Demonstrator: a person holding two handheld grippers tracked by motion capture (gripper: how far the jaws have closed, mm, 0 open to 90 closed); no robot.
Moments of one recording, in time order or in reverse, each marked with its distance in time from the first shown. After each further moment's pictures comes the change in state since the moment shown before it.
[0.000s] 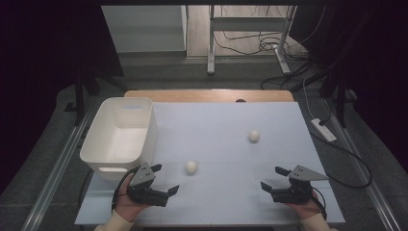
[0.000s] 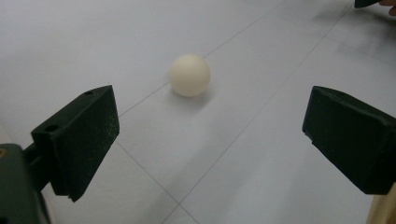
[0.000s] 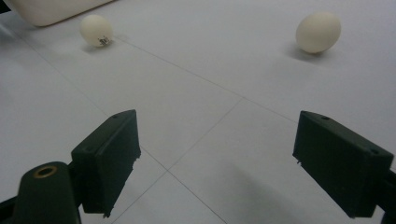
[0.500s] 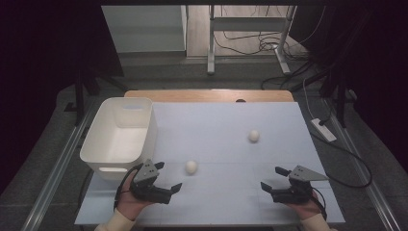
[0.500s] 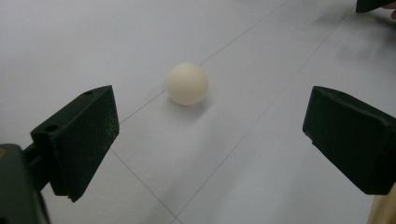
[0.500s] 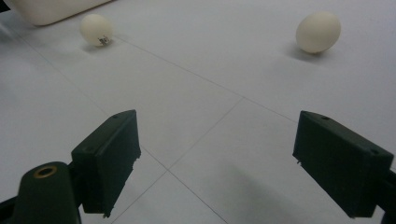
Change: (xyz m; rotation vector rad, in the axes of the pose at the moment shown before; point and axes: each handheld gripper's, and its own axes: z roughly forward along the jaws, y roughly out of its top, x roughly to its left) left arm -0.001 0.012 0.003 0.018 0.006 -0.013; right arm 0.001 0.000 0.000 -0.001 -0.002 -0.002
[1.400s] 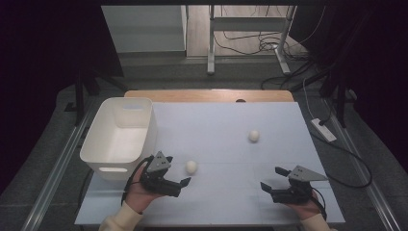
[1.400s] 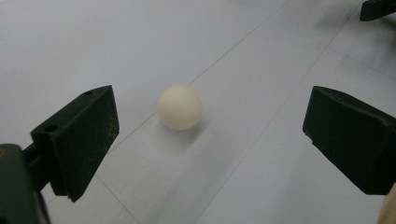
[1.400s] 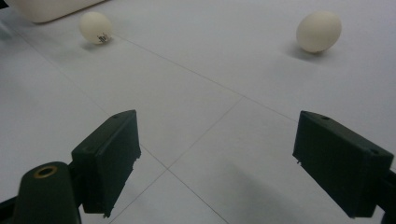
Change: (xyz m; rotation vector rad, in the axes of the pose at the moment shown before) left arm -0.006 0.030 0.019 0.059 -0.006 0.026; right arm 0.001 0.000 0.000 0.004 -0.004 -0.007
